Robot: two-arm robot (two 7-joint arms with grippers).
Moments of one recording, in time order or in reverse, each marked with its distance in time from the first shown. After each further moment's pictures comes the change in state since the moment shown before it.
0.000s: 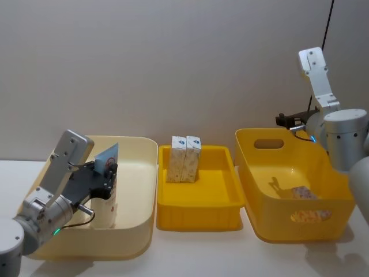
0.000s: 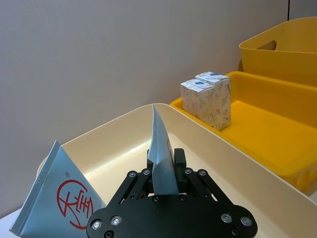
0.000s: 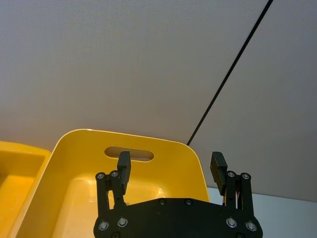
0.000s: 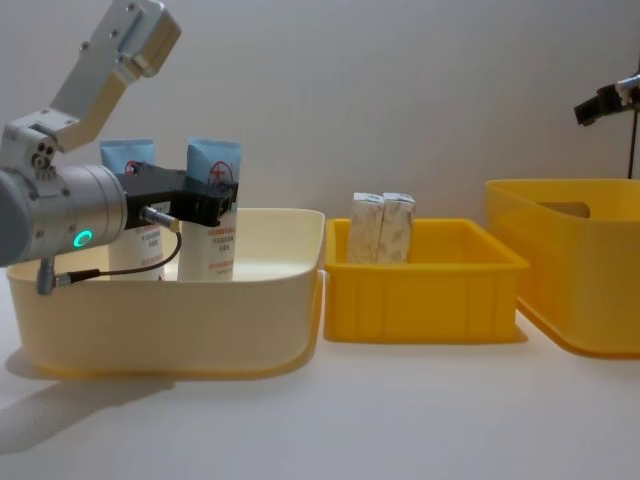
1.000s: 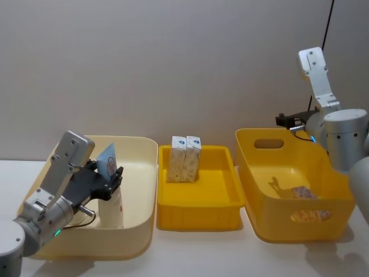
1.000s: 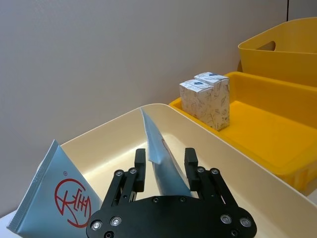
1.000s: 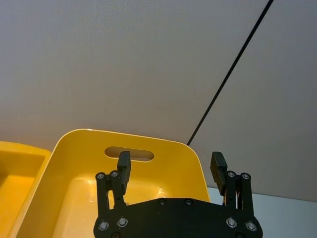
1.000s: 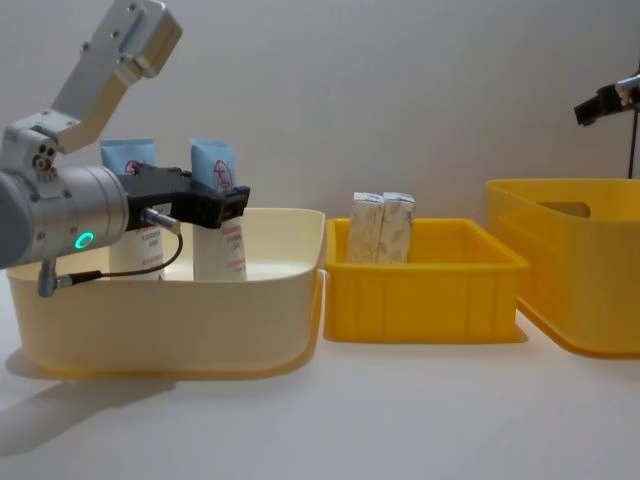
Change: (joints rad) left arm 0.008 0.000 0.001 -0.010 0.000 -0.002 0.006; right arm 0.000 0.000 0.000 0.000 0.000 0.000 0.000
